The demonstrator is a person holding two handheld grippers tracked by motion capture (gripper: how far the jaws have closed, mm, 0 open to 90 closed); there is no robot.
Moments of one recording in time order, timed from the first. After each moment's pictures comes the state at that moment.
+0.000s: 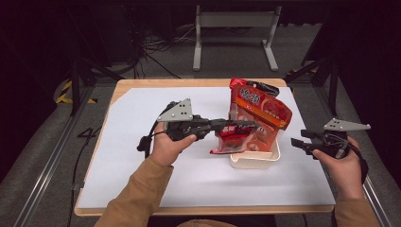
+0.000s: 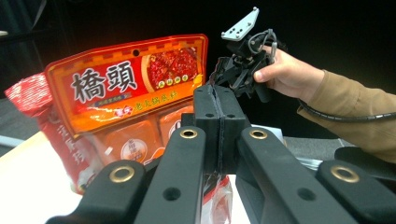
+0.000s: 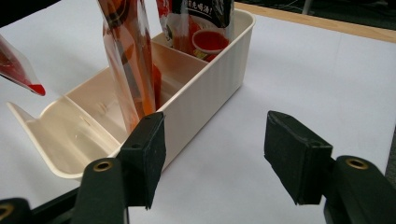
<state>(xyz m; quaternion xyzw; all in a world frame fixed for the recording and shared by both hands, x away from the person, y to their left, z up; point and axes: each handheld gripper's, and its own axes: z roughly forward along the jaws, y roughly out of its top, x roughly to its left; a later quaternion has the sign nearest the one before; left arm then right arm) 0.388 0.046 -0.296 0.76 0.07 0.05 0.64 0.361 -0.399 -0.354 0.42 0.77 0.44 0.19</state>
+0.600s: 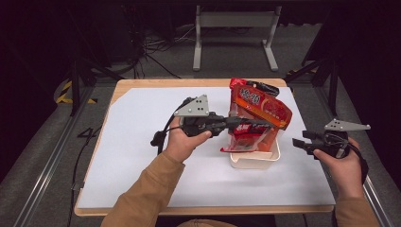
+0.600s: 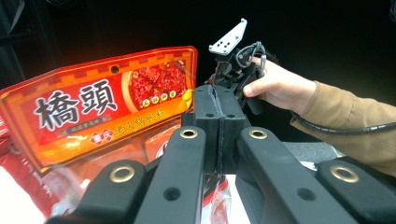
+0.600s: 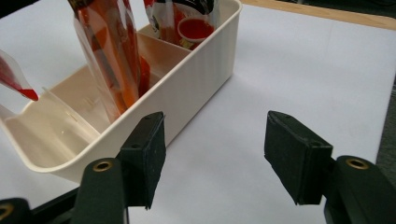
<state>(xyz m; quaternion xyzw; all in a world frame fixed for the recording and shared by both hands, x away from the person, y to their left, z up) 0.396 0.010 -0.291 0.76 0.05 0.03 0.65 0.364 -0.407 -0.362 0.44 0.77 0.43 0.18</state>
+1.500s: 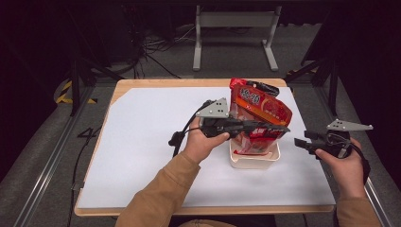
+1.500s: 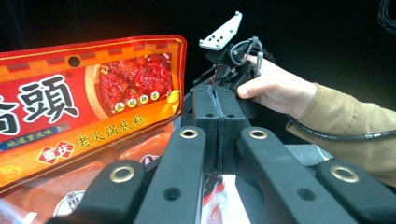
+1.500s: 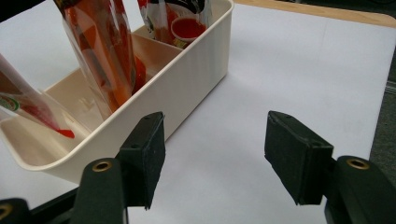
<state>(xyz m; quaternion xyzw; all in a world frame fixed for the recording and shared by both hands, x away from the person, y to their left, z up) 0.404 -0.032 -0.309 0.76 0.04 0.00 0.65 0.365 -0.414 -0.364 0.44 0.76 0.43 0.18</state>
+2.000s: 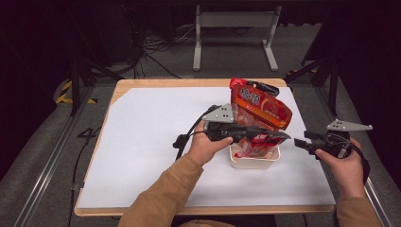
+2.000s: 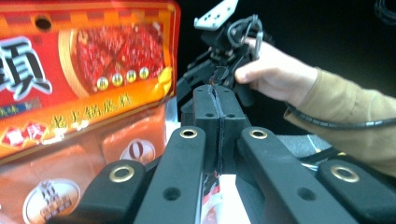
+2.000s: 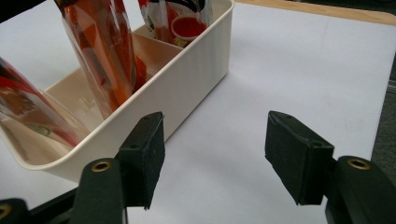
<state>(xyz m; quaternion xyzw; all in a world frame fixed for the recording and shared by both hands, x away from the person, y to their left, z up) 0.406 -0.042 -0.328 0.78 0.05 -0.01 0.63 0.365 -0.414 -0.364 0.44 0.76 0.43 0.18</state>
